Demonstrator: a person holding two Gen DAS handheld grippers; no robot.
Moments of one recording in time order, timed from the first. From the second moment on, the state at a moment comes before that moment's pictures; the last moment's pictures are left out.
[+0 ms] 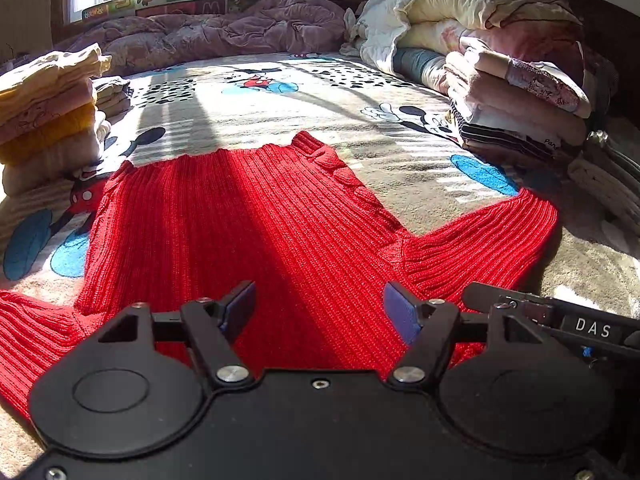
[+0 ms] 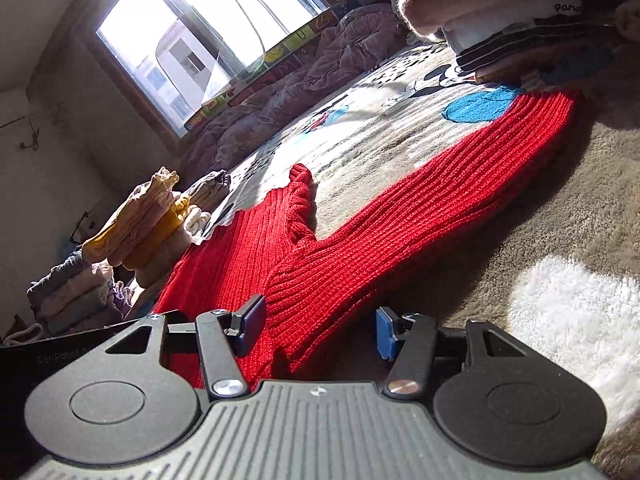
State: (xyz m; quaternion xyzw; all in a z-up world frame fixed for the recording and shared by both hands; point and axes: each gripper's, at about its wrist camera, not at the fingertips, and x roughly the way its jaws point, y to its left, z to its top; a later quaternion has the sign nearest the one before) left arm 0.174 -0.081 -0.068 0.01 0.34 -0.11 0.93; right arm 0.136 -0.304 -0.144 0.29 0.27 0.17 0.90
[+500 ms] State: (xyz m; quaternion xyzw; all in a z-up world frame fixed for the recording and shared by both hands) left arm 0.302 -0.169 -0.072 0.07 0.41 -0.12 0.90; right arm 0.138 -0.294 -0.149 0.27 0.26 0.19 0.91
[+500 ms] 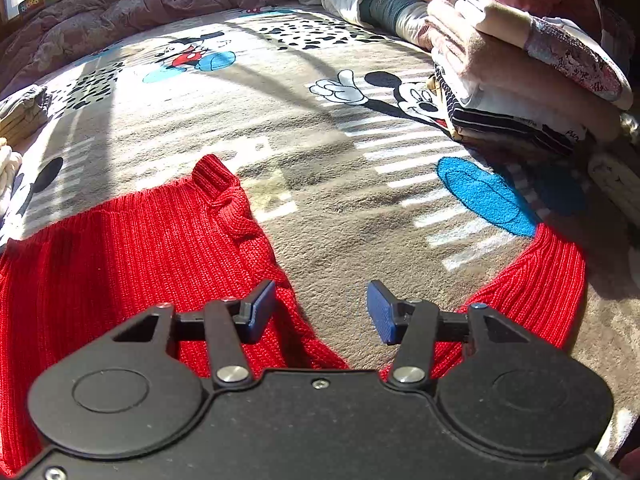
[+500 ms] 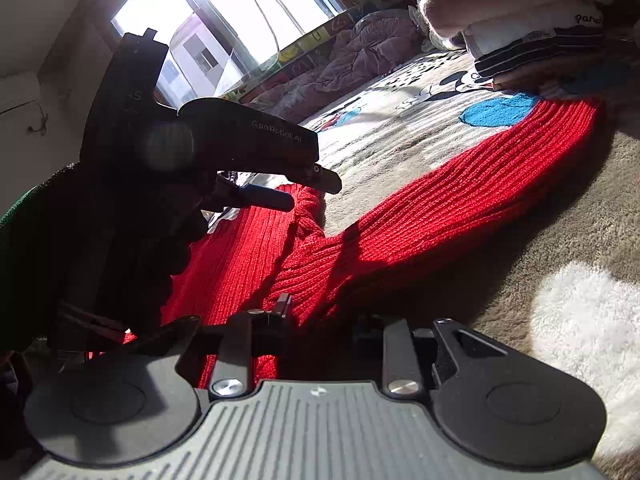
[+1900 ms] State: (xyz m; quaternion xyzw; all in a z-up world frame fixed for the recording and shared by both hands) left arm 0.262 -0.068 -0.047 0.10 0.35 -0.14 0.92; right arm 0.110 -0.150 -0.118 -0.07 0.21 0.34 0.91
